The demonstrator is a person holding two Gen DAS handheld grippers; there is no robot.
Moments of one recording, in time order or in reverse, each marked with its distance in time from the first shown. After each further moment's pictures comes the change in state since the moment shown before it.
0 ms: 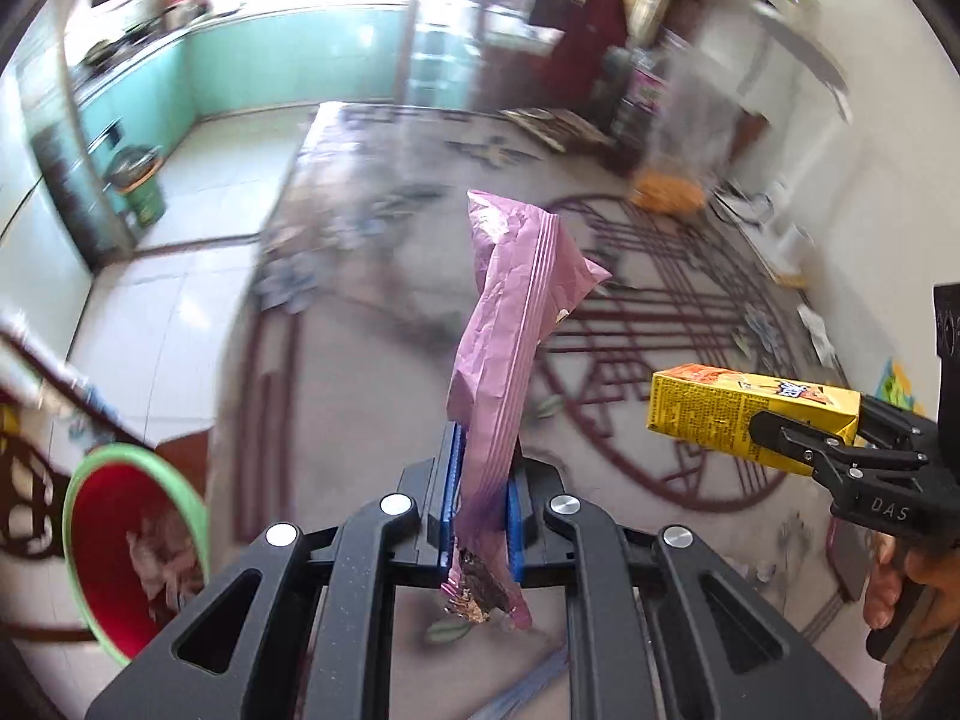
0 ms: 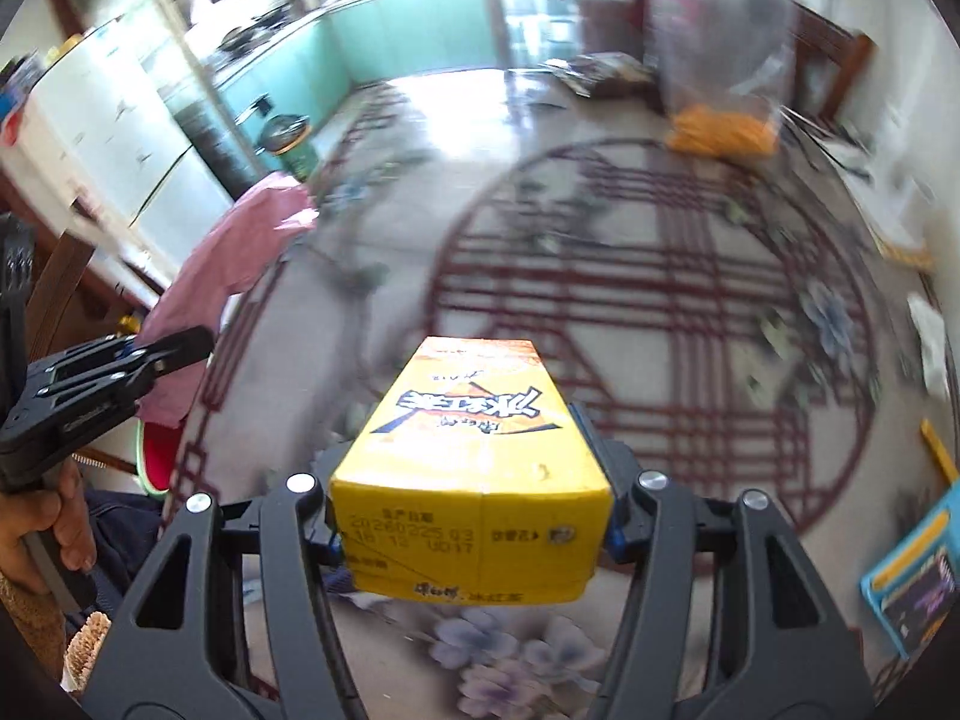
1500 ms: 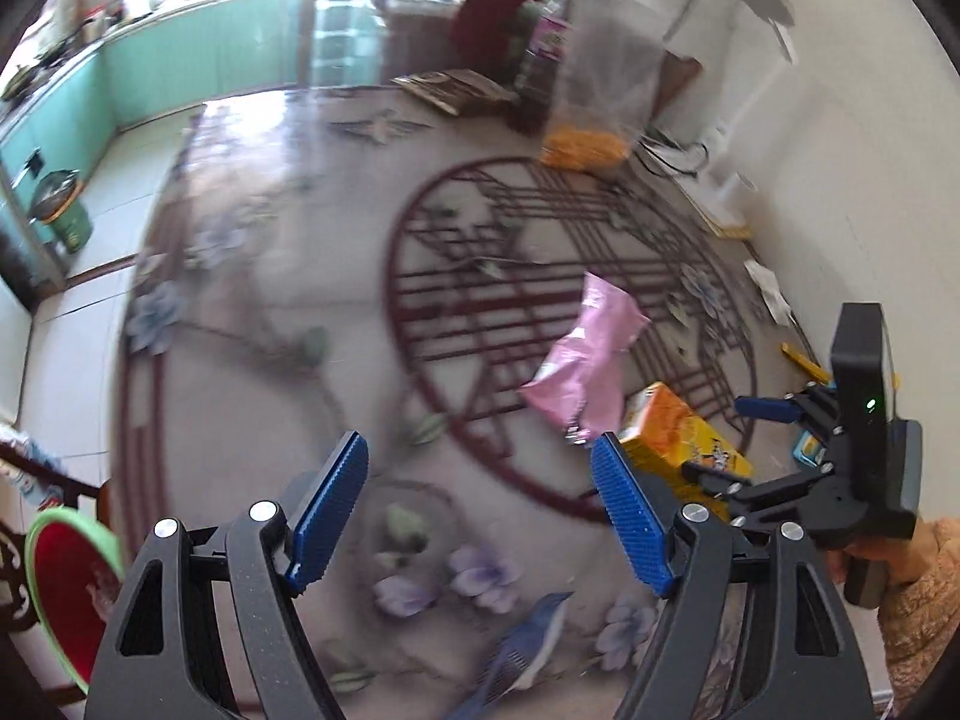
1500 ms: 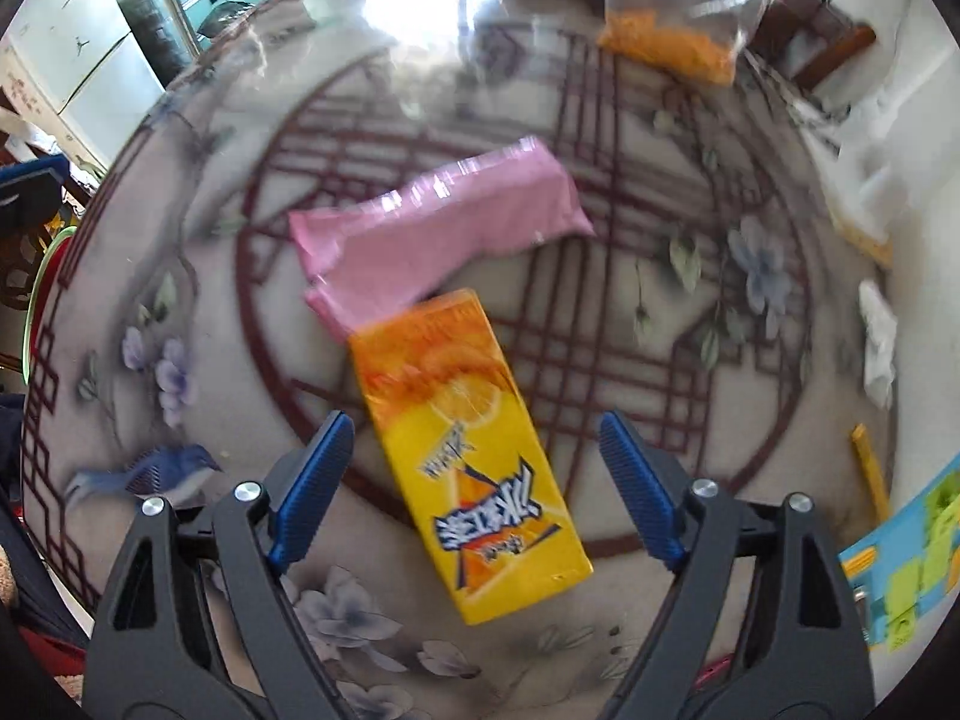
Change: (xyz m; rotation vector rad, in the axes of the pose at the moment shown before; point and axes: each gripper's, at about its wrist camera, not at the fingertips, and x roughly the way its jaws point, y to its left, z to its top) left arm 0.059 -0.079 0.025 0.159 0.109 -0.156; right arm 0.058 -0.089 -0.033 -0.101 0.228 -0.178
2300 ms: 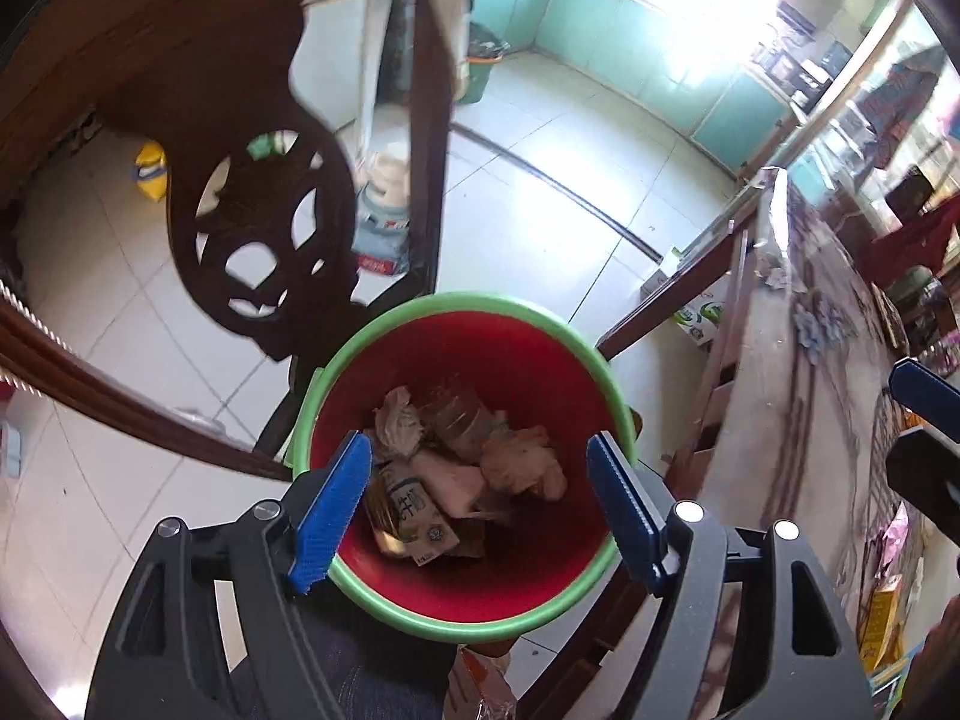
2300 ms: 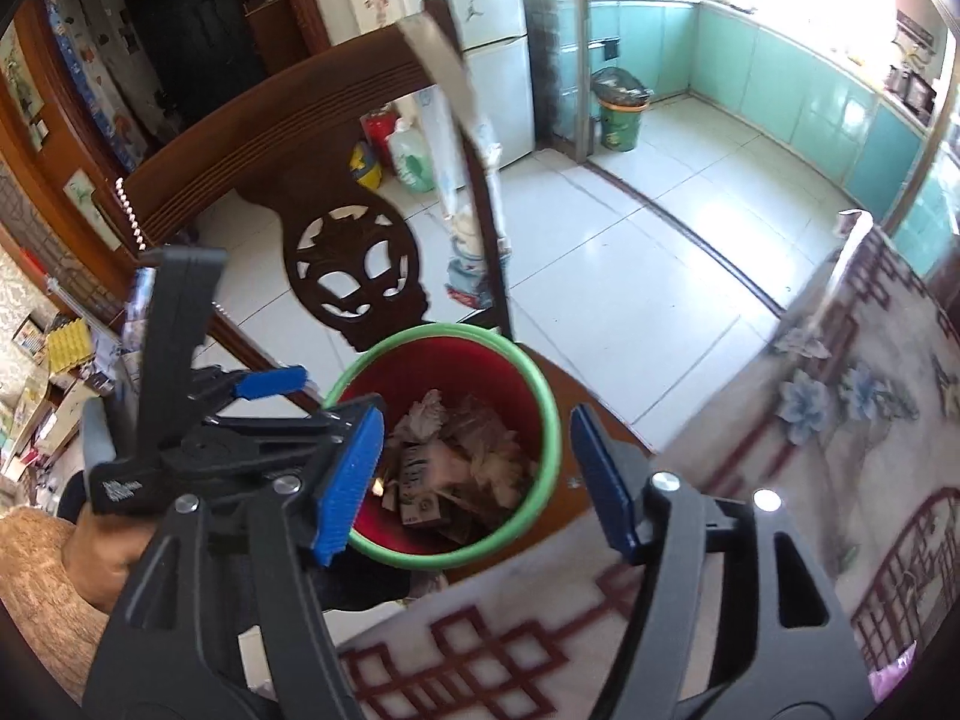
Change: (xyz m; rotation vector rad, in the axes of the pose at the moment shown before) left arm -0.143 0.316 -0.199 -0.788 -0.155 0.475; right arm -0.069 0.434 0.110 -0.603 -0.232 0.469
